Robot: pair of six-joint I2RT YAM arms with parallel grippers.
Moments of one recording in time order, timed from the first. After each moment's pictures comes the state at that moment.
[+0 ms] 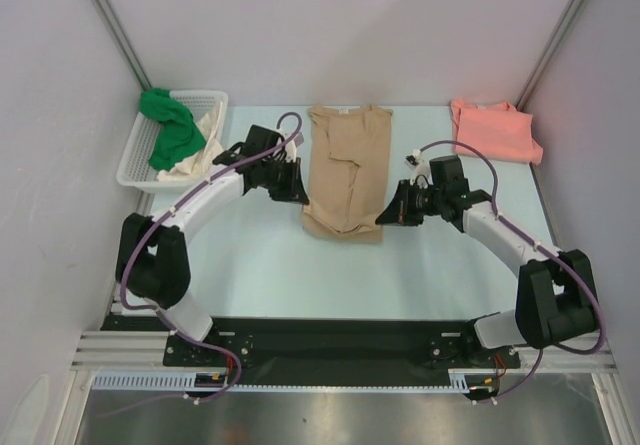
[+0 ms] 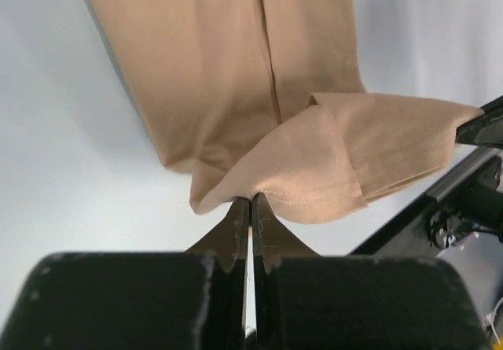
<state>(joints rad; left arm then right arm) -0.40 1.63 1.28 -0.60 0.42 -0.29 0.29 1.38 0.88 -0.30 -0.67 0.46</state>
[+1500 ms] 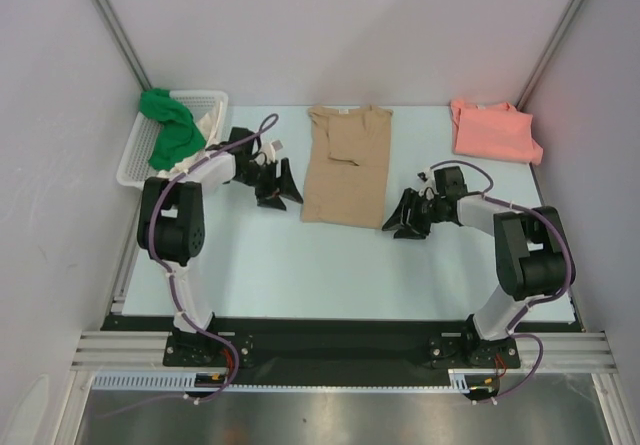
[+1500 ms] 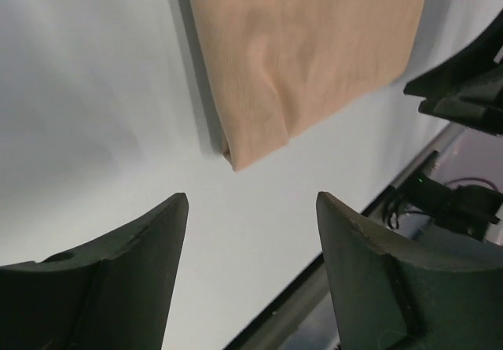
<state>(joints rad) -0.17 1.96 1.42 -0.64 0.68 -0.24 0.15 1.67 0.85 -0.23 -0.66 0.51</state>
